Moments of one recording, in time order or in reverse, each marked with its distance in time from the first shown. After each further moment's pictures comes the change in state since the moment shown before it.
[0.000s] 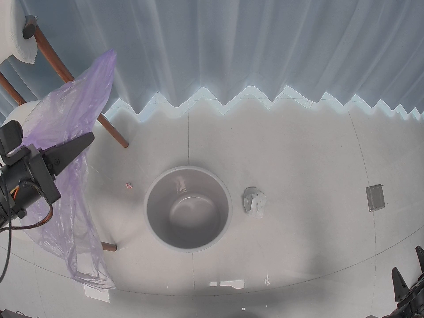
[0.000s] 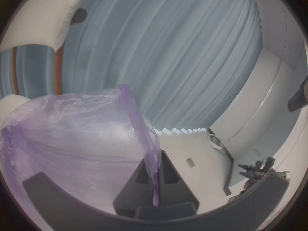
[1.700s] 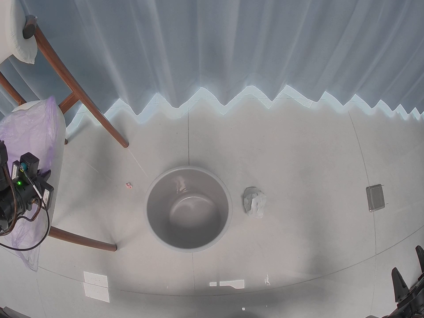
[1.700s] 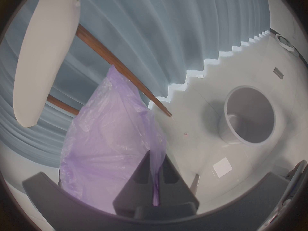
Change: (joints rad) left arm 0.423 0.199 0.042 0.117 0.398 0.776; right arm 0.001 0.000 0.000 -0.002 0.006 -0.007
